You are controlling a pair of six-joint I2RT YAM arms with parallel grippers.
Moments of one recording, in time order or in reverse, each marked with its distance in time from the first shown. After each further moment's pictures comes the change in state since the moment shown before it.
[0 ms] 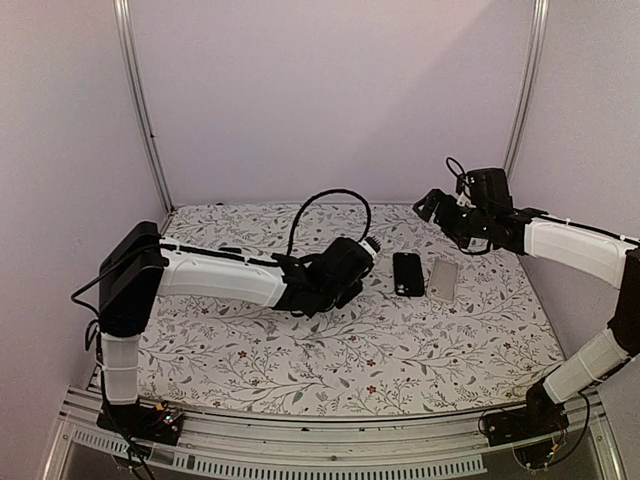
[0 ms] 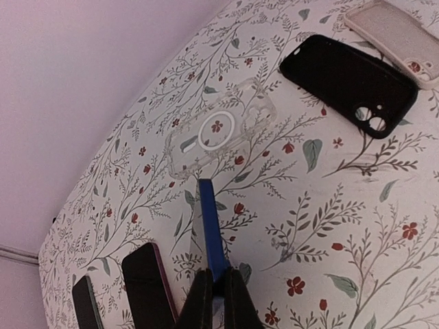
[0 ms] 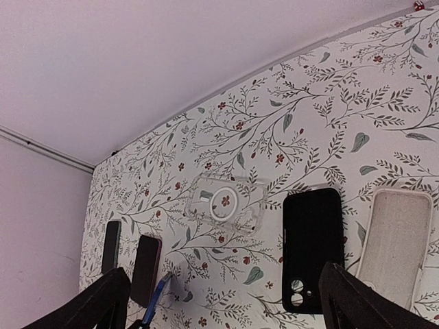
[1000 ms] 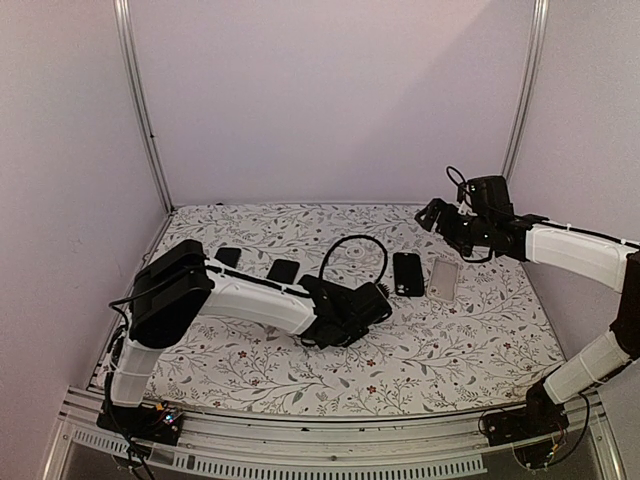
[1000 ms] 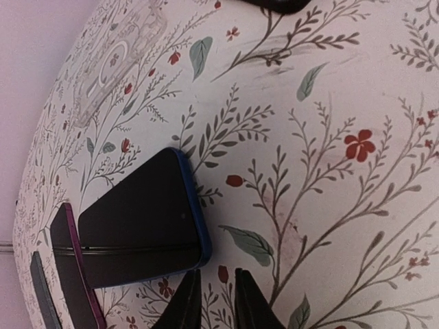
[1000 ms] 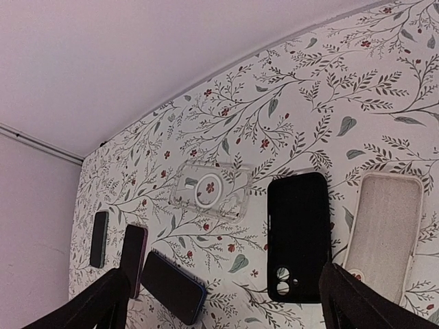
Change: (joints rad) left arm -0.089 0.194 0.072 -0.170 0.009 -0.117; right arm 0.000 -0.029 -0.054 -0.008 0.003 -0.012
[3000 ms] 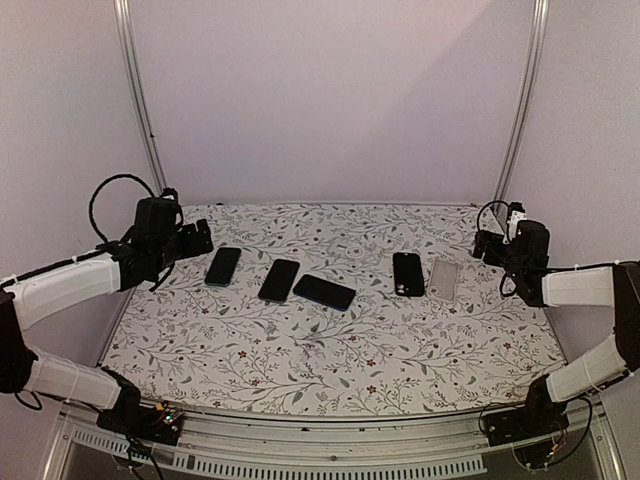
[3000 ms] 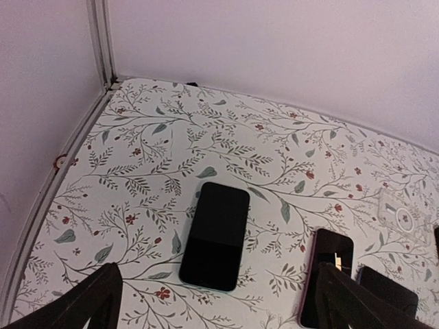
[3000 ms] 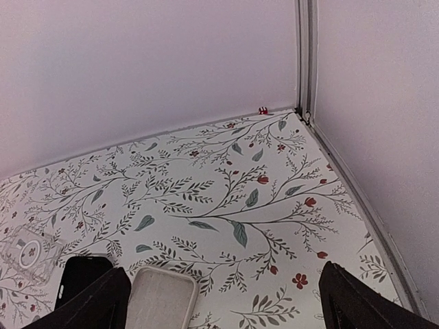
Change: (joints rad) left arm 0.760 -0.992 -0.704 0.196 0.255 -0.418; right arm -0.295 -0.067 -0.460 0.615 0.212 -0.515
